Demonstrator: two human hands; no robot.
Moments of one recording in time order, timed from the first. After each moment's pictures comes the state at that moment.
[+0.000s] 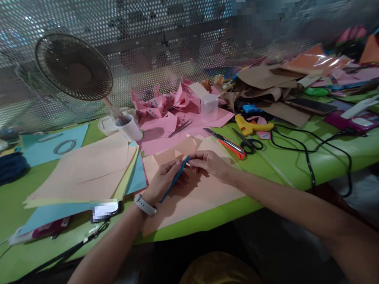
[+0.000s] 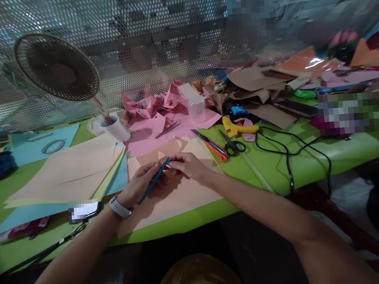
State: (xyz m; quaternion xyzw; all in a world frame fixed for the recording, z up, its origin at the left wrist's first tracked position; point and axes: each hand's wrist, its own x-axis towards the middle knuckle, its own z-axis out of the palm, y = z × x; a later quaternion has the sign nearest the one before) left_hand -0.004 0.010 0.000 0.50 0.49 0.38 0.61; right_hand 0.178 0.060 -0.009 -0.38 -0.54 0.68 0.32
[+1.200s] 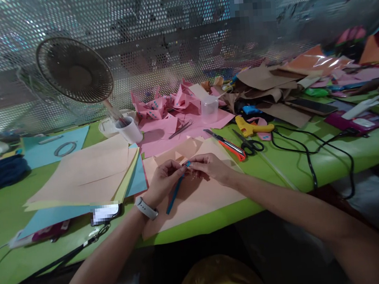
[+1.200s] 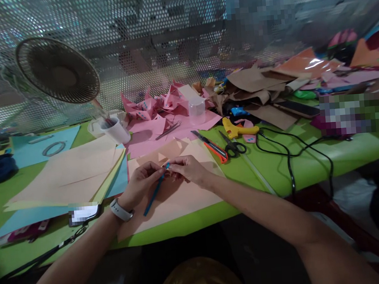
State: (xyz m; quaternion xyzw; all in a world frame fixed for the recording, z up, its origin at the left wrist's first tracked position) left_hand -0.003 0.011 -0.002 0.50 0.48 0.47 0.55; right_hand 0.178 0.059 -0.014 -0.36 -0.55 0.69 0.32
